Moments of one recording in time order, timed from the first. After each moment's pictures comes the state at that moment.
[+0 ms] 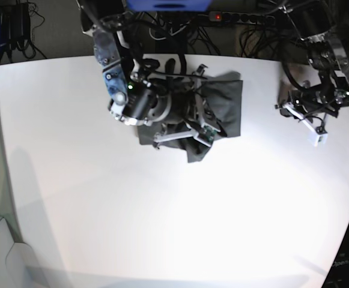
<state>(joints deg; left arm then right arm) 1.5 -10.9 -31.6 86.9 -30.3 -25.9 73.2 -1.1 -6.5 -21.5 106.8 7.5 39.9 -69.5</state>
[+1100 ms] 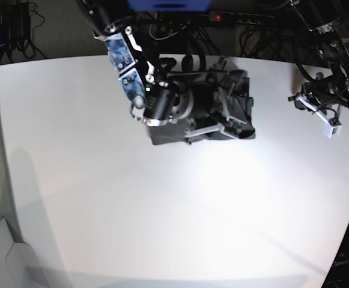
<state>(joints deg) 5.0 -12.2 -35.0 90.8 -30.4 -25.9 74.1 1.0 -8.2 -27.2 103.2 15.3 39.9 -68.0</state>
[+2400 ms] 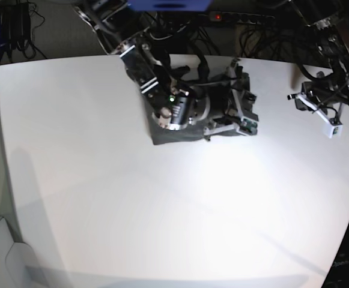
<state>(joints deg) 6.8 -11.3 -35.0 95.7 -30.5 -25.9 74.3 6.1 -8.3 -32.6 87.5 13.9 39.6 -55.4</state>
